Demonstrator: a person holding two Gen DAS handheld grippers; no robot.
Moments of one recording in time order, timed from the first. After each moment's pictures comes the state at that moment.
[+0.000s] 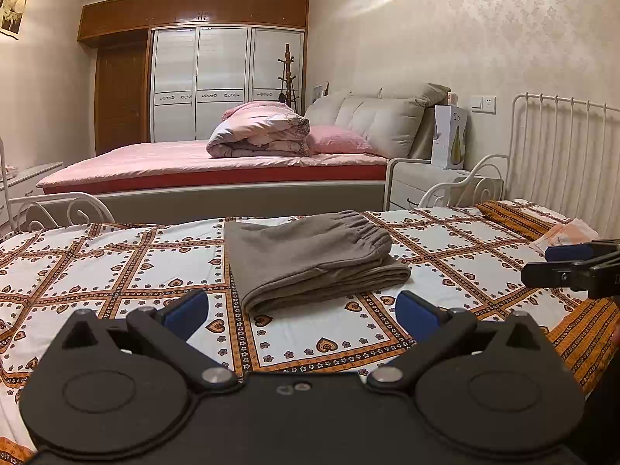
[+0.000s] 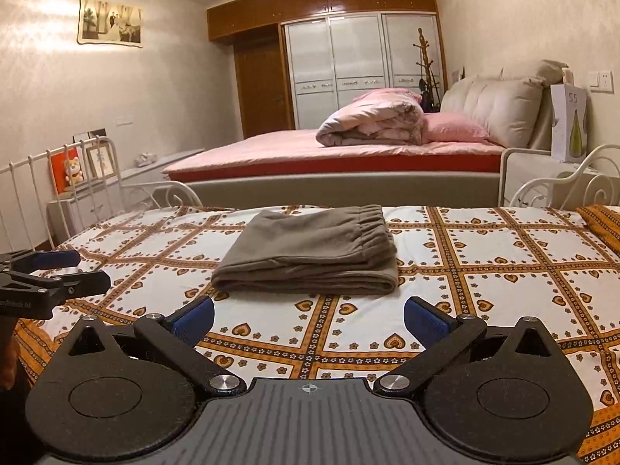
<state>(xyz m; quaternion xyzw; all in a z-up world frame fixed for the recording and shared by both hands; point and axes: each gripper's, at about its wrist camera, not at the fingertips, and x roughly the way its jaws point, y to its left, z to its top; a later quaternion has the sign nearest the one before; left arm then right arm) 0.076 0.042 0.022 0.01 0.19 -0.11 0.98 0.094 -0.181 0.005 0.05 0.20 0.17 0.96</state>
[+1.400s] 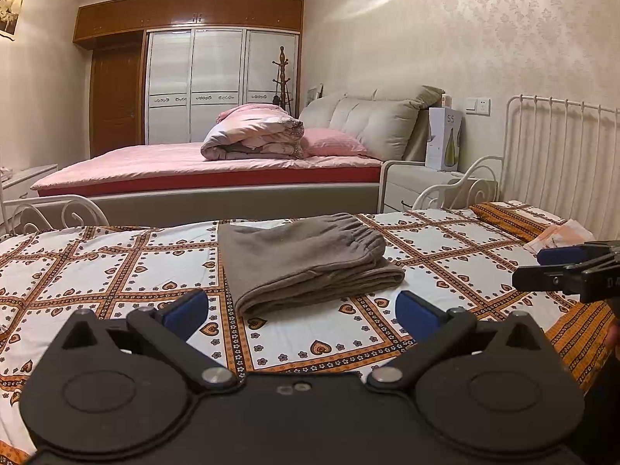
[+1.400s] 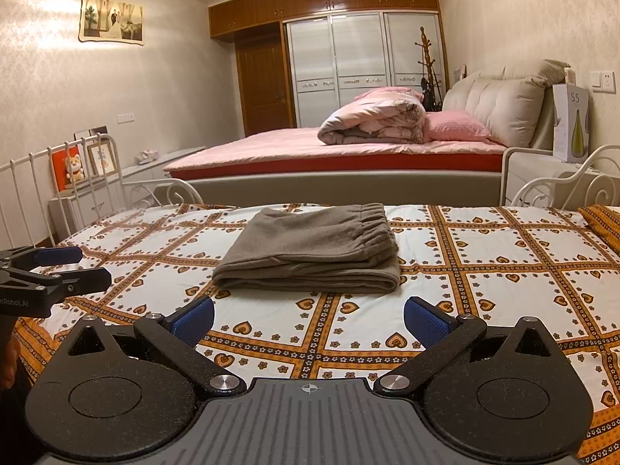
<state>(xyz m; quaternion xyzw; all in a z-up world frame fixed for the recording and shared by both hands) 0.074 0.040 0.022 0.01 0.18 -0.11 0.98 0.096 -0.180 0.001 0.05 0.21 0.18 0.96</state>
